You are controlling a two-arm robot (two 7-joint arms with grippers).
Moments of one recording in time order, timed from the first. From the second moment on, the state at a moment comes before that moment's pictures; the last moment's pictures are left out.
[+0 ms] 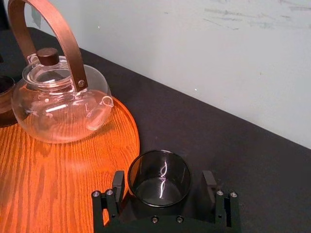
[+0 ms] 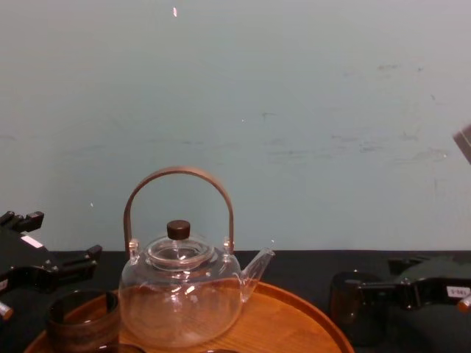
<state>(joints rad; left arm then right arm) -0.20 0.60 0.45 -1.41 -0.25 -0.12 0.03 0.38 0.40 -0.40 -1.25 0.30 0.21 0.45</state>
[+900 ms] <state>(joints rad) -0.20 0.60 0.45 -1.41 -0.25 -0.12 0.03 0.42 0.37 -0.42 -1.16 0.30 0.19 0.47</state>
